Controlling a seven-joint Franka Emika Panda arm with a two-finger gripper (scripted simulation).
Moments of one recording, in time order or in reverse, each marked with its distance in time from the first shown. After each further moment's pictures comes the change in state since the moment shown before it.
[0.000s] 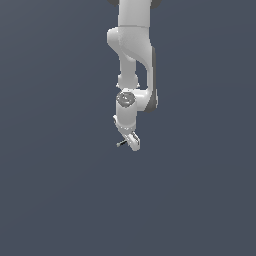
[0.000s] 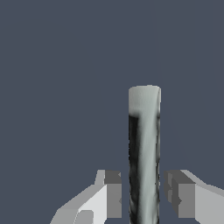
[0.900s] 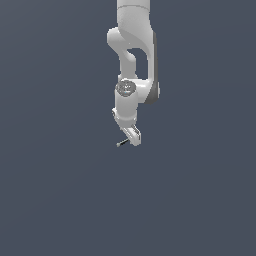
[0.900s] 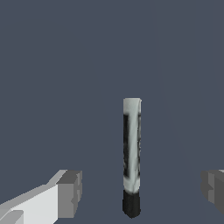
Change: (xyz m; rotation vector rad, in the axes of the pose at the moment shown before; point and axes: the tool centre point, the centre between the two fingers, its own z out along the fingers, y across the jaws) arm 0.000 -0.001 -0.049 0.001 0.001 -0.005
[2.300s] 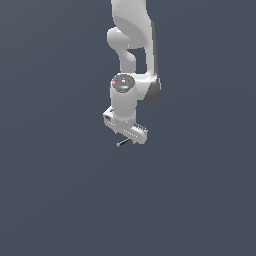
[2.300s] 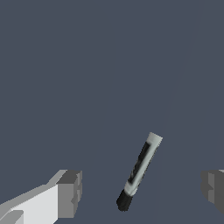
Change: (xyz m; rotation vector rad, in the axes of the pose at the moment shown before) arm 0.029 -0.034 -0.047 0.002 -0.003 -0.447
